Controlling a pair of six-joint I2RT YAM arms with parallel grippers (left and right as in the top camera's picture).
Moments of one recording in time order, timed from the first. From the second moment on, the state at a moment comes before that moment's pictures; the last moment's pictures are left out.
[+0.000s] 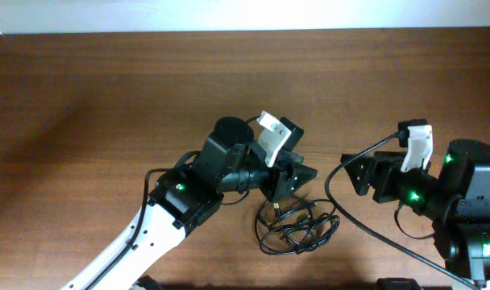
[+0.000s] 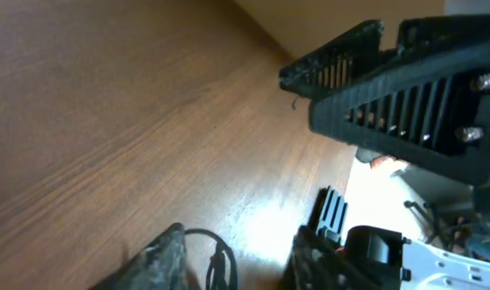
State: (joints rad) left arm -0.69 1.26 1.07 -0.32 0.56 -0.29; right arm -0.02 0.85 1.03 -0.87 -0.53 0.19
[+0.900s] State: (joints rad) left arm -0.87 1.60 1.10 -0.78 0.41 0.17; right arm -0.02 0.87 1.03 -0.94 -0.35 0.19
